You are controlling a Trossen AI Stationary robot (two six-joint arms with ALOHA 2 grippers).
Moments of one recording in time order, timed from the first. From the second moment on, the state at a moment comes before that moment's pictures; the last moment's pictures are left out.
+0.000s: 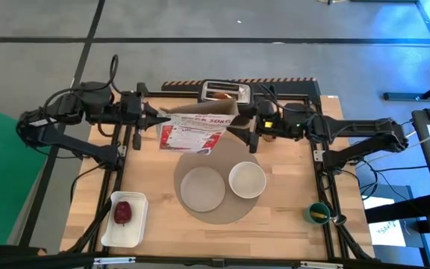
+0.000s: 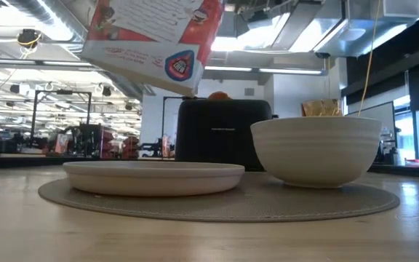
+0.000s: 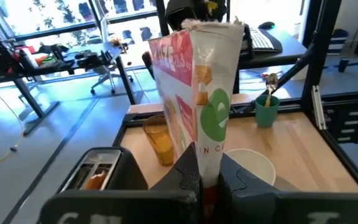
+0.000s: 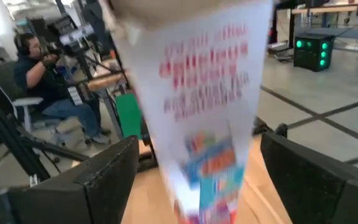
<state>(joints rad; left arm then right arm) 0.03 0.97 1.41 -0.67 -0.09 0.14 -0.01 1.26 1.19 -0.01 0.17 0.23</state>
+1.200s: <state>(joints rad) 0.03 1.03 1.41 -0.59 -0.14 -0.04 -0.01 1.35 1.18 0.22 -0.05 0.30</state>
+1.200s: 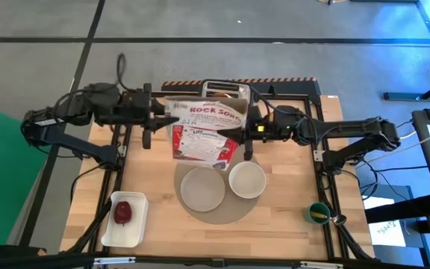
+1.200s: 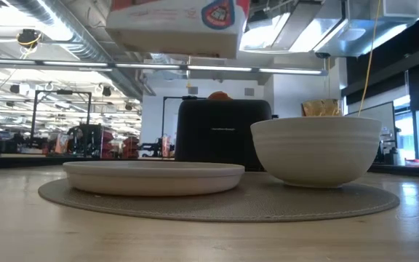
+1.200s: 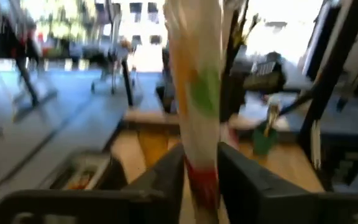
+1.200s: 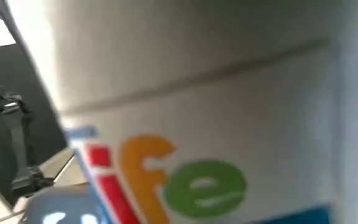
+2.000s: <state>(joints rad) 0.02 1.20 1.41 -0.62 0.02 -0.02 -0.05 1.23 1.19 0.31 -0.12 0.20</state>
